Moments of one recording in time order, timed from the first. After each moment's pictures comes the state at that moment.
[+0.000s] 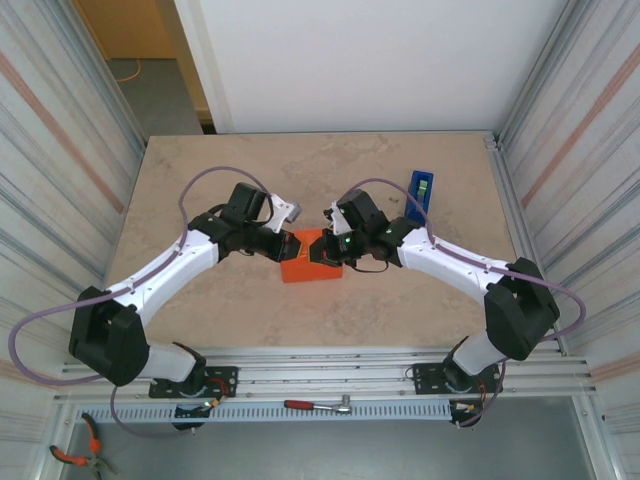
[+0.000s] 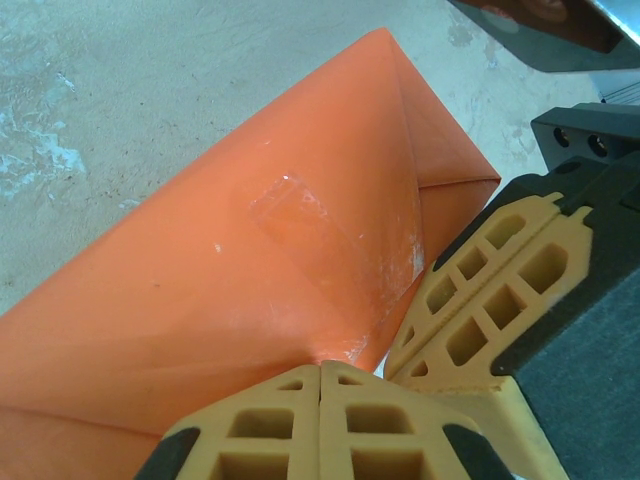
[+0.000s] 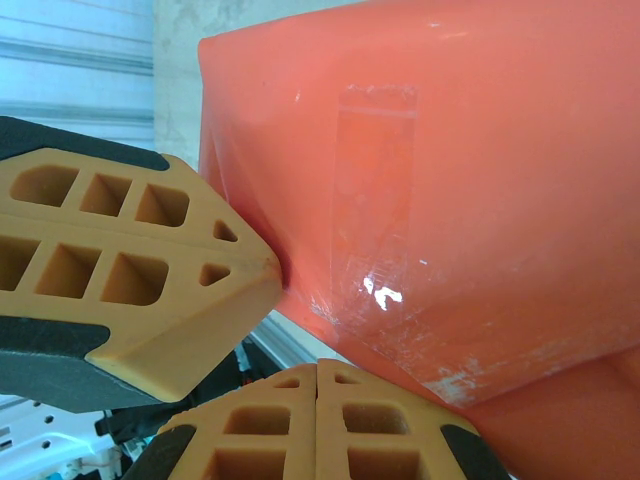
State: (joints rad) left arm -0.53 1.38 1.05 -0.60 0.51 -0.12; right arm 0.76 1.52 1.09 -0.38 -0.50 0.86
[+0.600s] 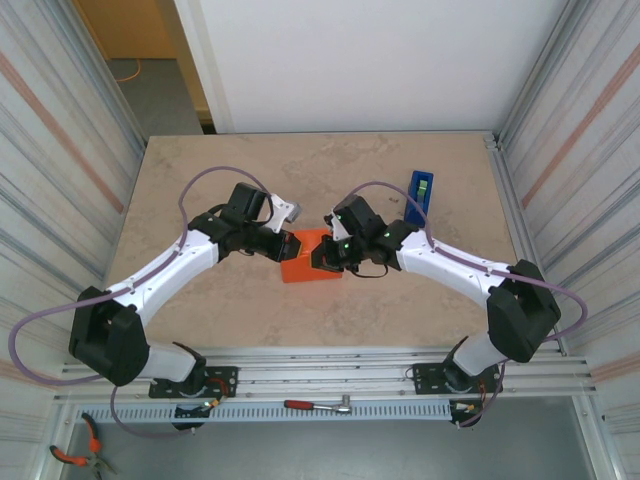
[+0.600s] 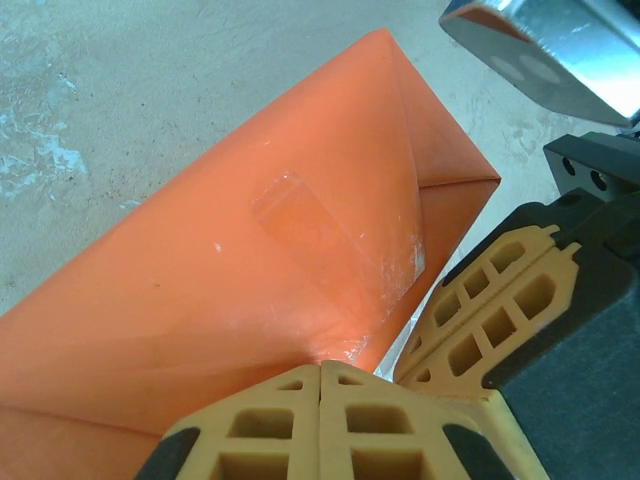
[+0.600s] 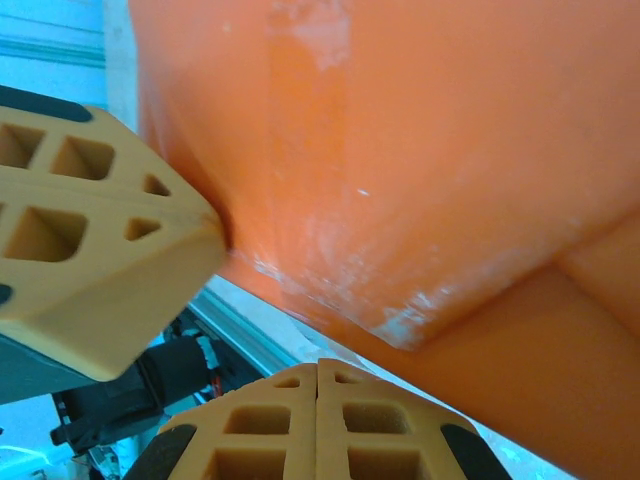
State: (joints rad) left arm -0.53 1.38 1.05 -0.60 0.51 -0.12; right arm 0.79 1.51 1.09 -0.45 -0.43 0.86
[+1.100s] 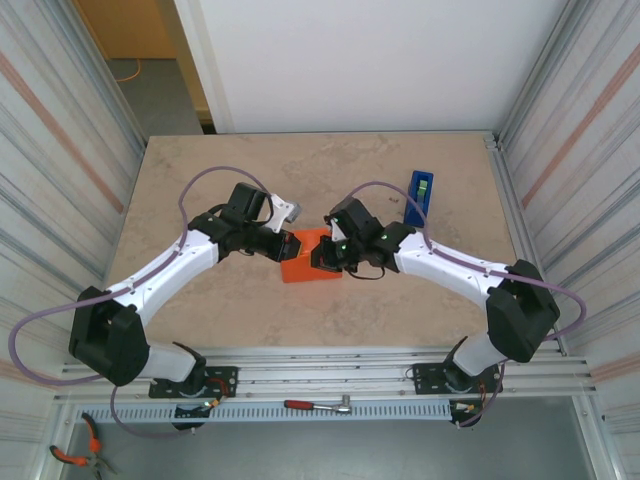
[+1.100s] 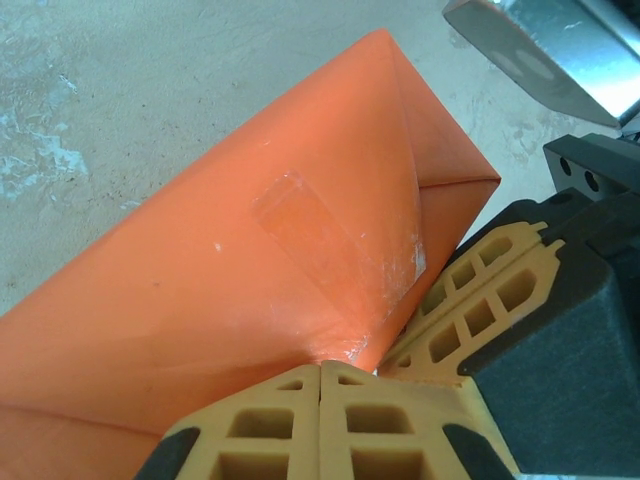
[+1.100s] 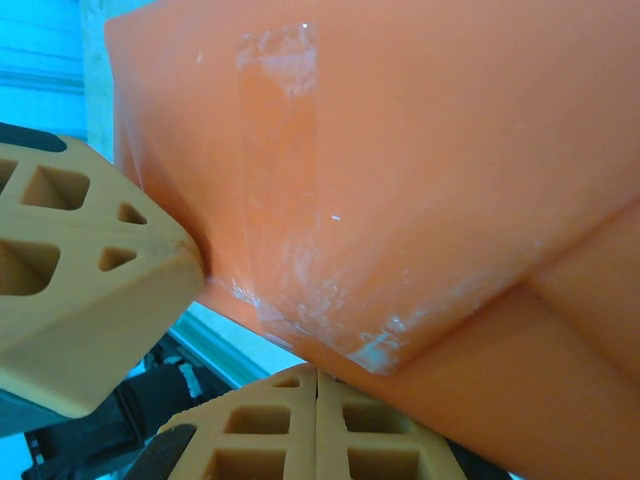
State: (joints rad) left arm -0.53 1.38 1.05 -0.60 0.51 -0.12; right arm 0.82 1.52 1.09 -0.42 -0.34 0.89
